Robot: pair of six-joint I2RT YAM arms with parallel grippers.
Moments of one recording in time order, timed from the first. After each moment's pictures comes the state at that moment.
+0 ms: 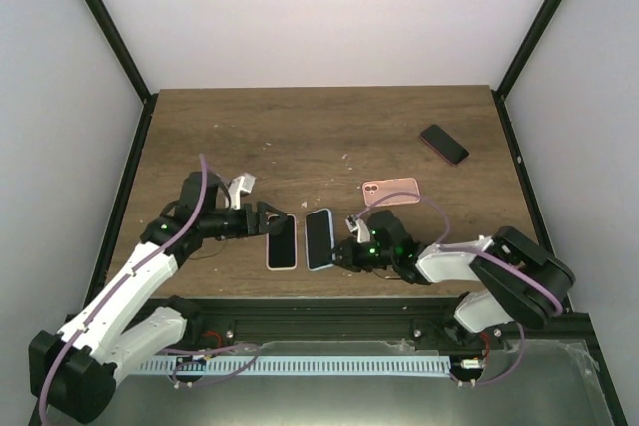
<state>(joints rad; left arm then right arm) -0.42 0.88 0.70 -0.52 0.59 -0.59 0.78 1.46 0.34 0.49 -0.55 1.02</state>
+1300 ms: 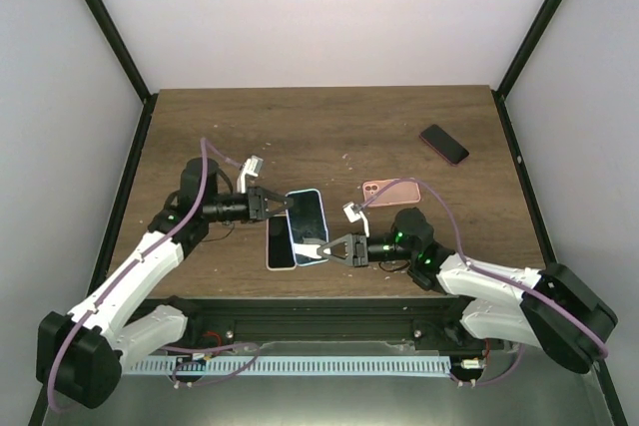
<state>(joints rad) -0.40 1.00 0.70 -0.16 0.87 -0.76 0.80 1.13 0.31 0.73 -0.81 1.03</state>
